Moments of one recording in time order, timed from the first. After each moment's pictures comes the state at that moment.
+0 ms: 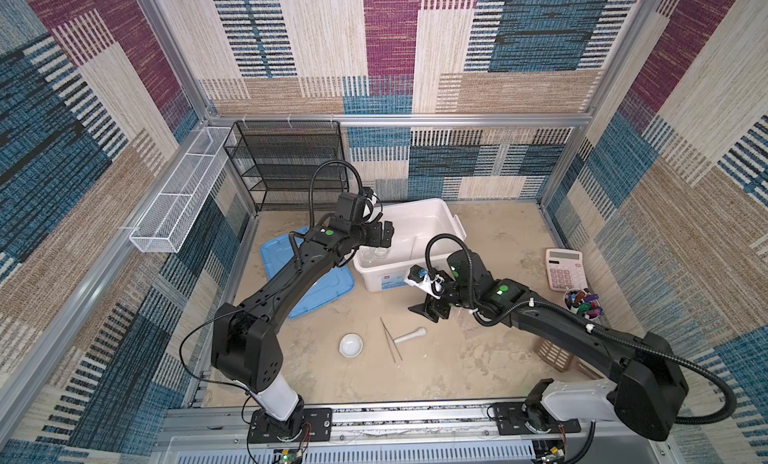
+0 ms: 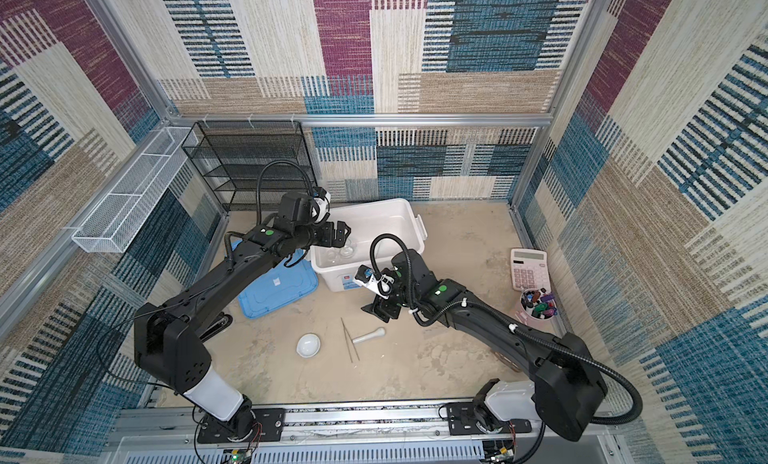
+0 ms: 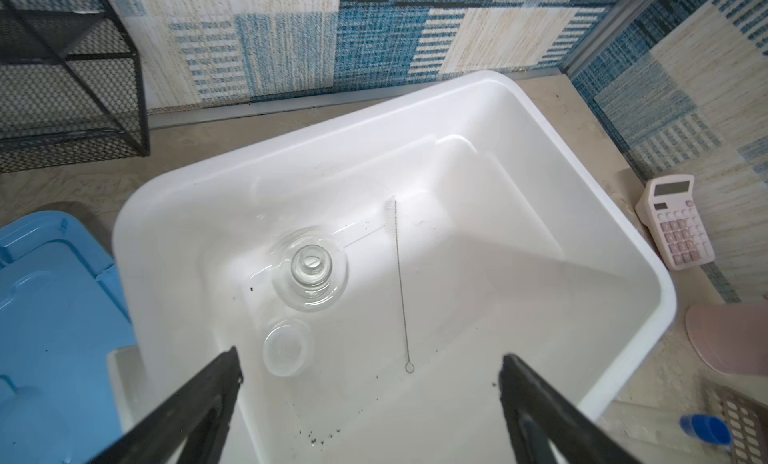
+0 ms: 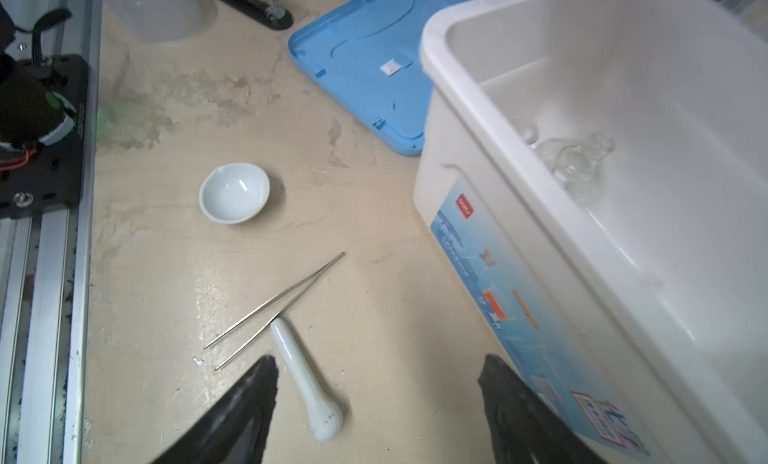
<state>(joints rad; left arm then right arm) -0.45 1.62 1.45 -0.48 0.04 -0.23 0.73 1.34 0.94 -0.34 -0.32 -0.46</state>
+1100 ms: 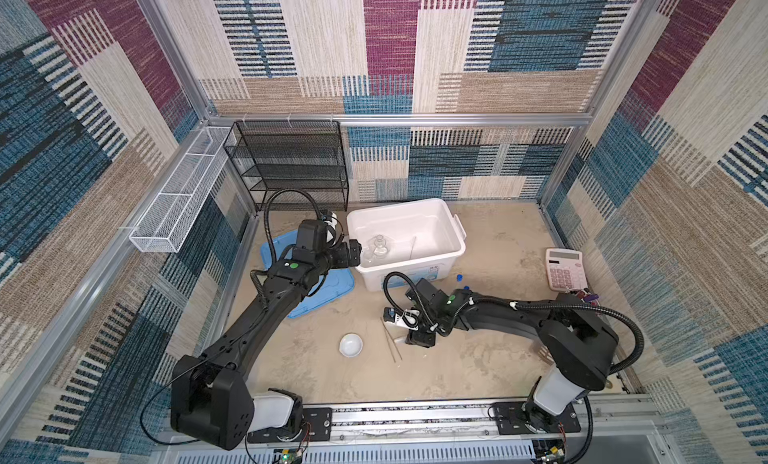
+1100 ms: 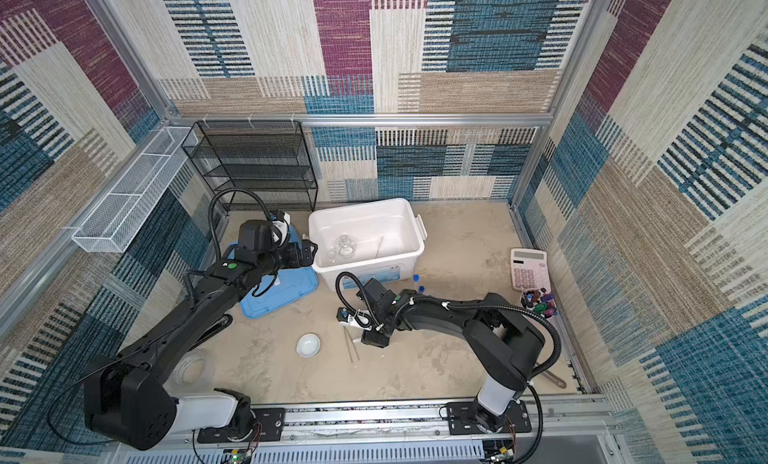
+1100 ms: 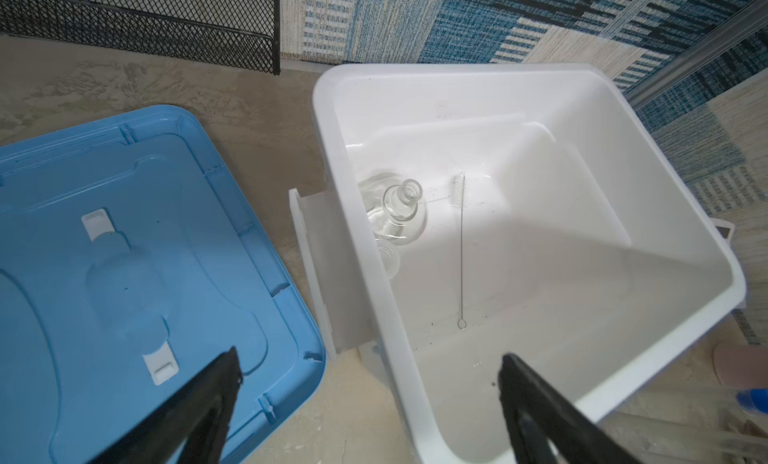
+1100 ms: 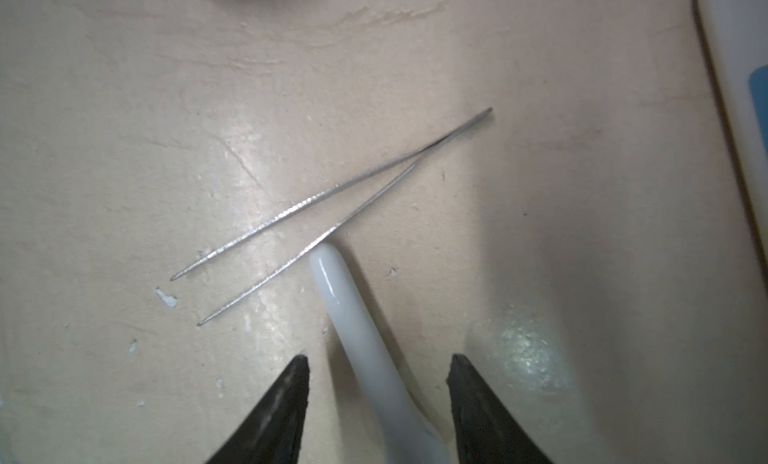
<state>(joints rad) -0.29 1.33 1.09 -0.39 0.07 -0.30 0.88 1.68 0.97 -0.45 -0.18 -0.51</state>
